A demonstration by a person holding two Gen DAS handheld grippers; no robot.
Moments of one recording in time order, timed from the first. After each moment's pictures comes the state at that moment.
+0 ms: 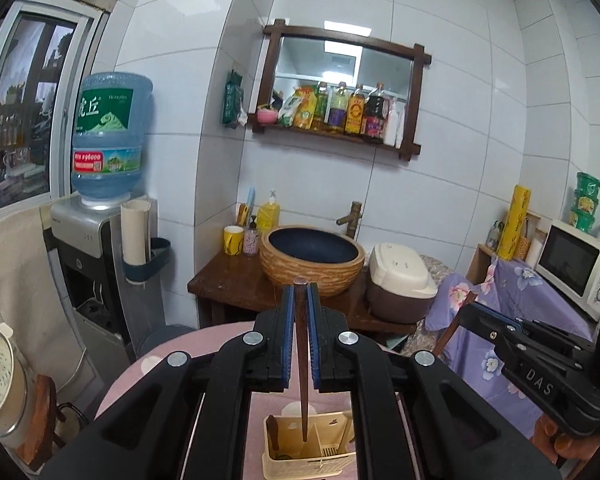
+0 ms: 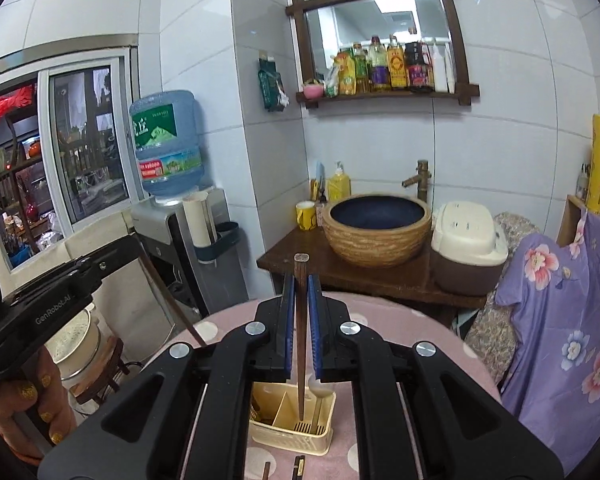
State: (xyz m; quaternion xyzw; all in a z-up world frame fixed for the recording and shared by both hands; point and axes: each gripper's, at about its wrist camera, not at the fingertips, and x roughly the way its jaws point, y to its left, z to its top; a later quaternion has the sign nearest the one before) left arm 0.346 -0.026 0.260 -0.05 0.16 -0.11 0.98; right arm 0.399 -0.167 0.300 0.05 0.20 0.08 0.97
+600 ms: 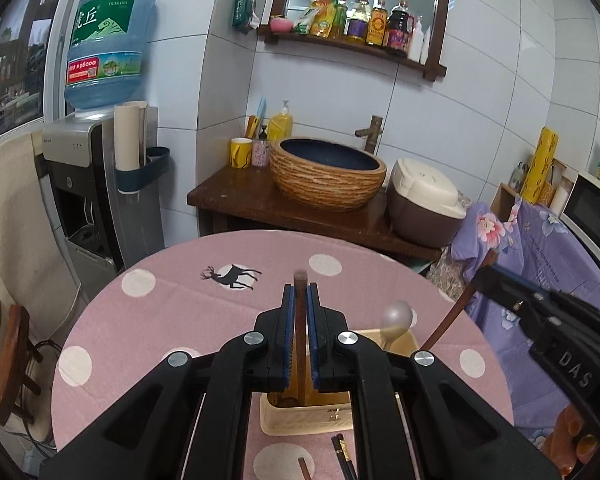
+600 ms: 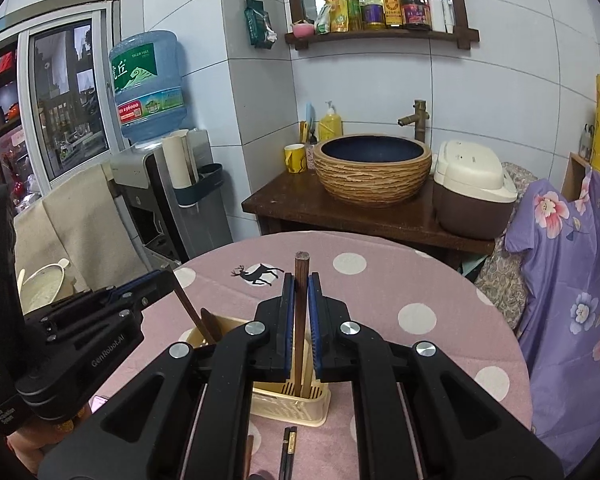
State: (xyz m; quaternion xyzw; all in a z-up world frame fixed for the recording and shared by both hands) left arm 0.385 -0.033 0.147 -0.05 0.28 -0.10 0.95; right arm 0.425 -0.155 0.196 0.05 0.26 0.06 0.96
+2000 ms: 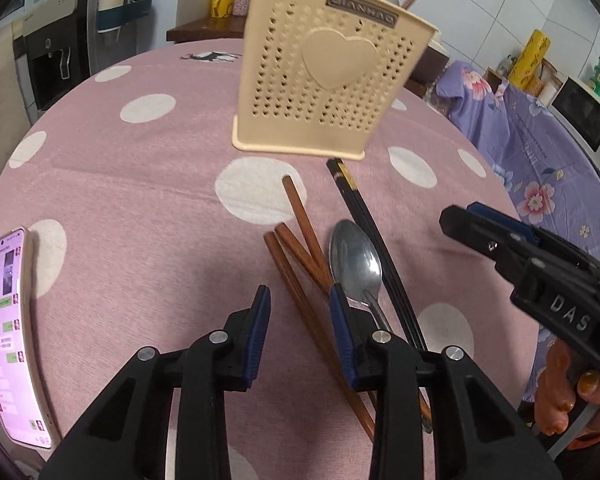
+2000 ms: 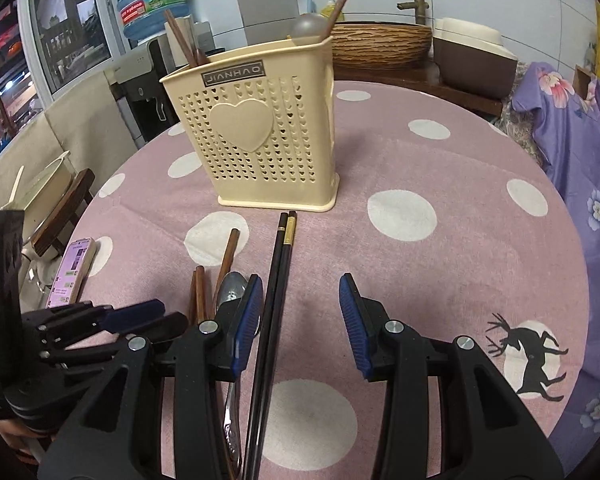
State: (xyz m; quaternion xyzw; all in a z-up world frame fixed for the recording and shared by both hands) left arm 0.268 -0.037 -0.033 -0.05 0.47 -0.16 0.87; right arm 0.313 -0.152 0.010 0.06 0.40 0.08 0.91
